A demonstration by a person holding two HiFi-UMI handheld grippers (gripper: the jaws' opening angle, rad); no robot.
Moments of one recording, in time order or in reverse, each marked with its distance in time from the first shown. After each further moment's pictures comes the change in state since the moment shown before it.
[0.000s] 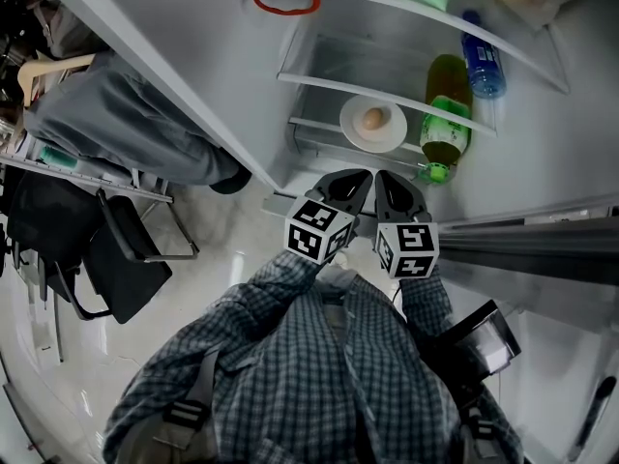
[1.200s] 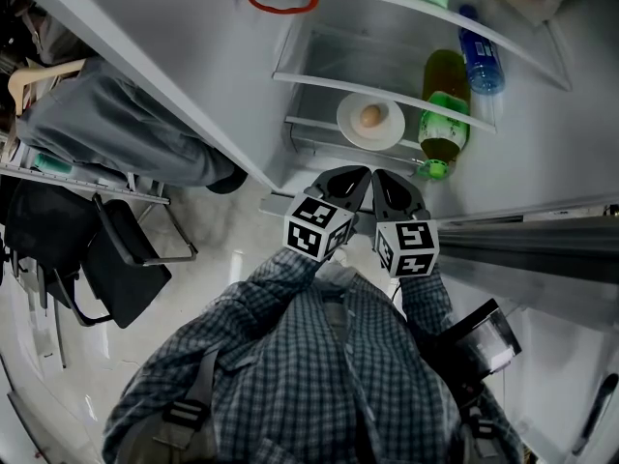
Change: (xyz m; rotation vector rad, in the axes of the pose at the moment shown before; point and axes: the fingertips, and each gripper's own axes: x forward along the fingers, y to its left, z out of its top) left arm 0.005 0.002 0.000 -0.005 0.012 -0.016; right arm 0.001 0.005 0.000 0.011 0.025 0.014
